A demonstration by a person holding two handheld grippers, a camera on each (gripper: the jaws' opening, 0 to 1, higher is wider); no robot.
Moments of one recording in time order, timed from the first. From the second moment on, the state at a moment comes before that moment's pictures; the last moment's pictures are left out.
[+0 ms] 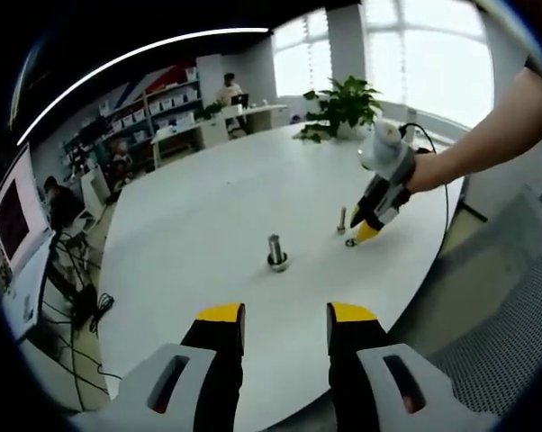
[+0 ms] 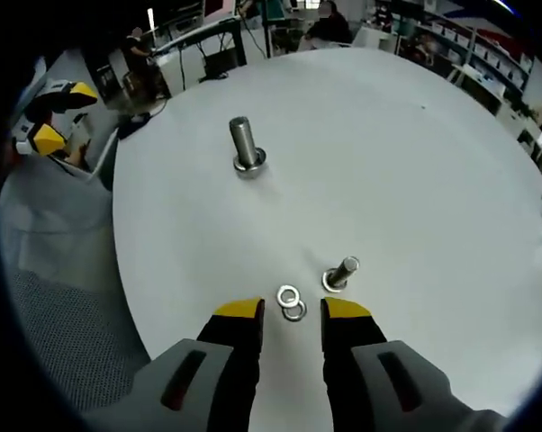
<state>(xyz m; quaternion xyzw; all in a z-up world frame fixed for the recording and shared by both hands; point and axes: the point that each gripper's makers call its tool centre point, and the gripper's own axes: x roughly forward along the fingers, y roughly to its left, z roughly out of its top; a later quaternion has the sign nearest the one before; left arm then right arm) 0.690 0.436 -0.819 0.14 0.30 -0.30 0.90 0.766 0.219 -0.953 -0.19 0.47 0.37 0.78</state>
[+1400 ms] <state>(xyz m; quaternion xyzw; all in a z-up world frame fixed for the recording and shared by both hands) 0.692 0.442 -0.820 0.13 0.30 -0.28 0.90 0.761 0.198 -0.969 -0.27 0.45 0.43 0.74</state>
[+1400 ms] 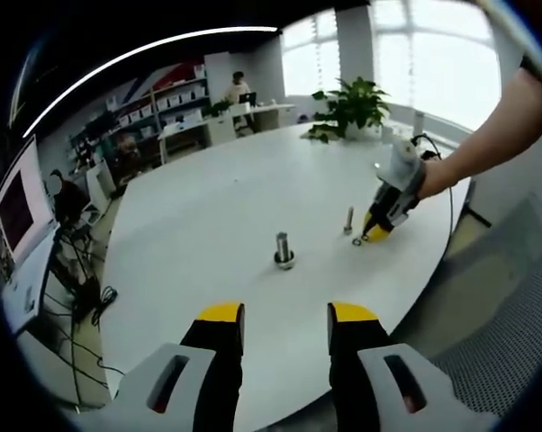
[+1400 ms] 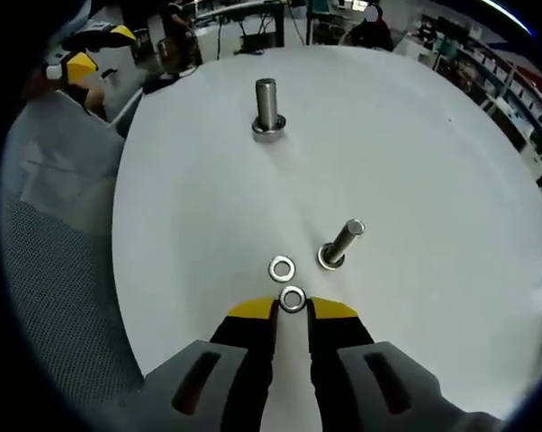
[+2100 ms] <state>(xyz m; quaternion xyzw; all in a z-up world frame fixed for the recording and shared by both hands) 0.692 0.444 -0.821 0.13 0.30 -0.28 0.90 0.757 0.202 -0.975 -0.43 0.55 0.40 0.60</state>
